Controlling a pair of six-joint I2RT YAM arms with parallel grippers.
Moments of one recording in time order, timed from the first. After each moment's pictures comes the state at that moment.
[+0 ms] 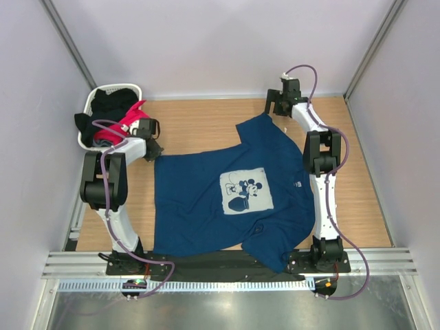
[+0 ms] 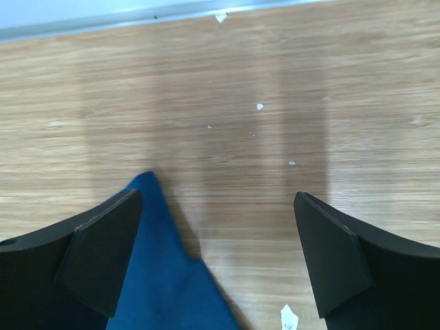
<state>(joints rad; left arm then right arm) -0.09 1.88 1.17 -0.31 -0.27 -0.71 0.10 2.54 2.23 -0.40 -0.01 0.20</state>
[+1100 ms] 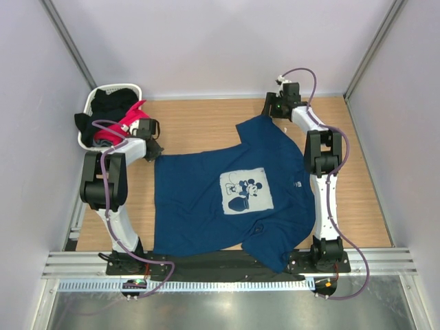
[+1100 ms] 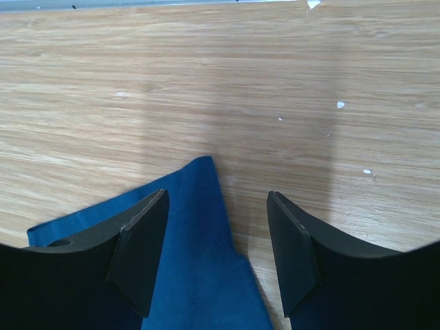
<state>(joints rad) -0.09 1.88 1.17 -0.29 -0.26 -0.71 0.10 2.52 2.11 -0.27 -0.20 0.19</state>
